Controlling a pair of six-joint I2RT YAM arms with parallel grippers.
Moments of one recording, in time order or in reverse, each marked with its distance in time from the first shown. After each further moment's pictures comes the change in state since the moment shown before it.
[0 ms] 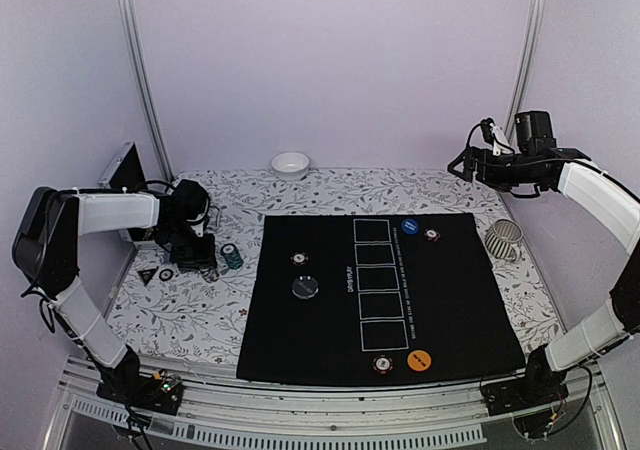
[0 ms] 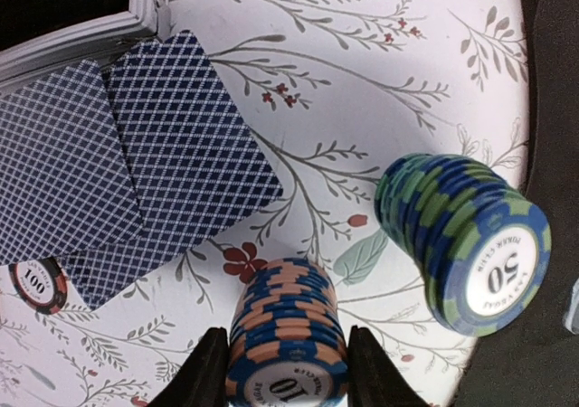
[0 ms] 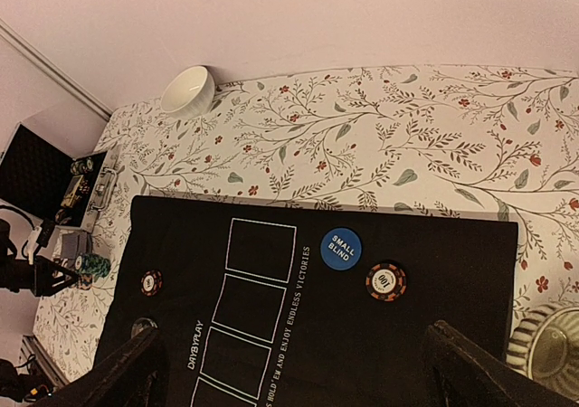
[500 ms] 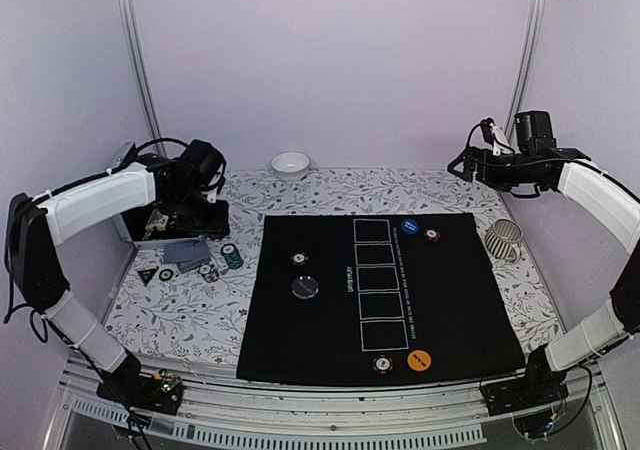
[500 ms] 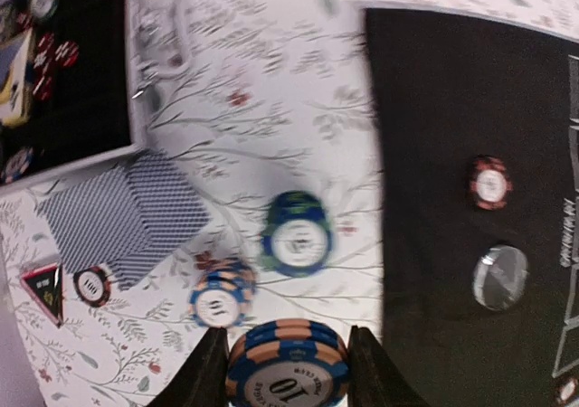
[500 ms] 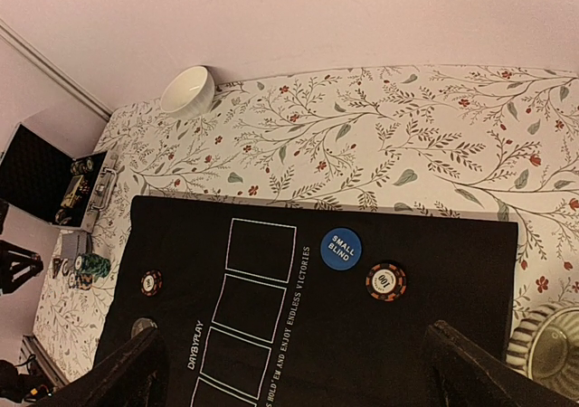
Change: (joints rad) left arm -0.143 -0.087 0.240 -0.203 -0.102 0.002; right arm 0.000 0.000 0.000 0.000 0.000 0.000
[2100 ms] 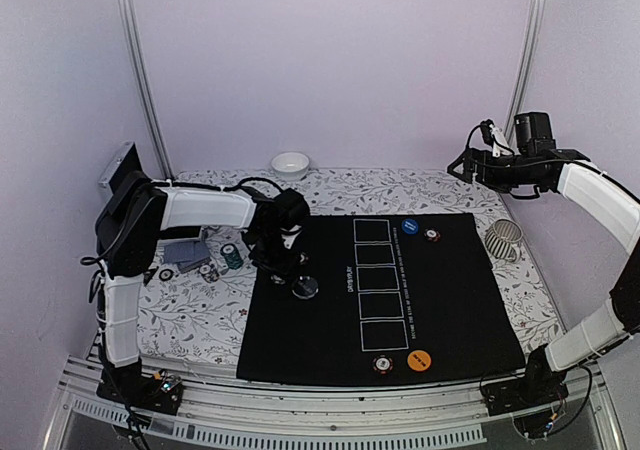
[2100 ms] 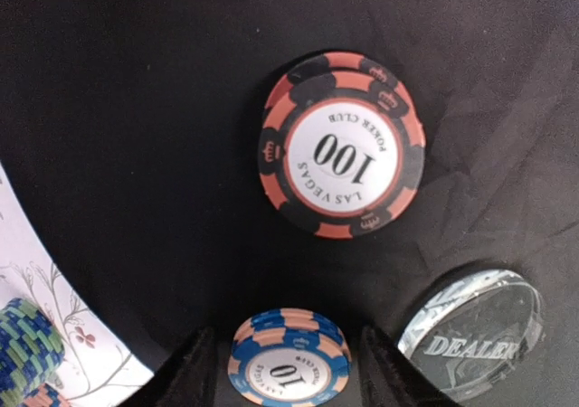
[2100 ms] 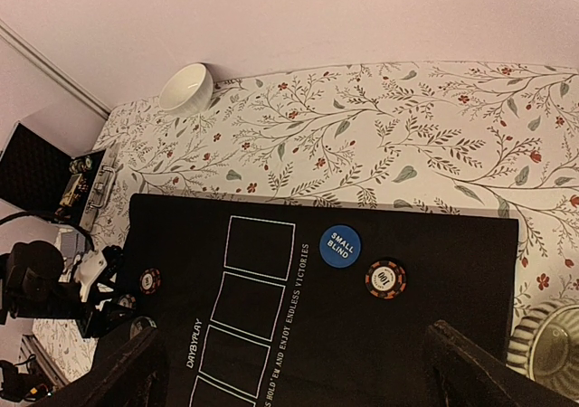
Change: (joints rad) left arm -0.287 0.535 0.253 0.063 0.035 0.111; right arm 0.000 0.000 -0.008 0.002 0.000 0.000
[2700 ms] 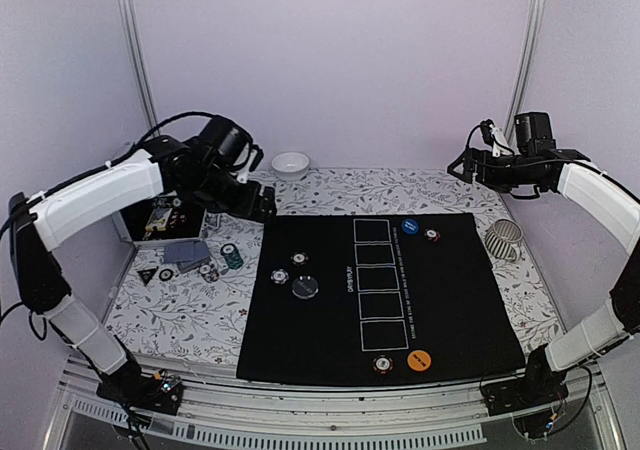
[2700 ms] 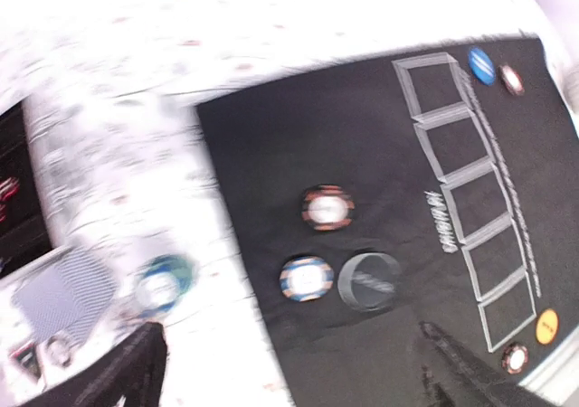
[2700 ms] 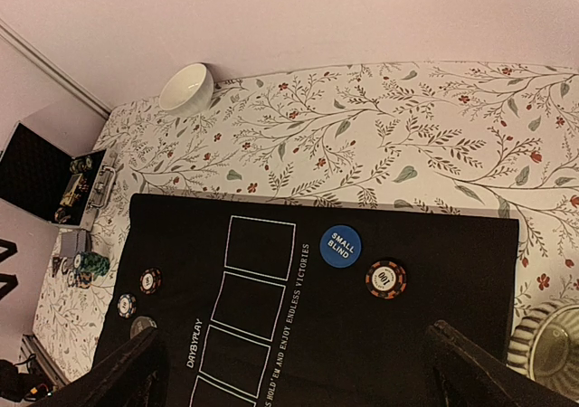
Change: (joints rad) left arm 0.048 -0.497 -0.022 -0.044 -0.025 -0.054; right arm 0.000 0.000 0.000 0.000 -0.001 0.000
